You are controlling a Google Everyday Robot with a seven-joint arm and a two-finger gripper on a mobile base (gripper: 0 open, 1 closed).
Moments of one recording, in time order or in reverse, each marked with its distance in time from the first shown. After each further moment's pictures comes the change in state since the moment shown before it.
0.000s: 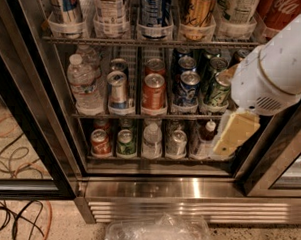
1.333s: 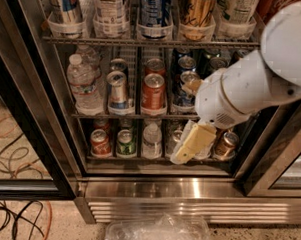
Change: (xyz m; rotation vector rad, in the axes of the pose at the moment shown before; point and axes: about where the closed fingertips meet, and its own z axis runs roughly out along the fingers) arm -0.056 0.013 0.065 -0.054 -0.232 -0.040
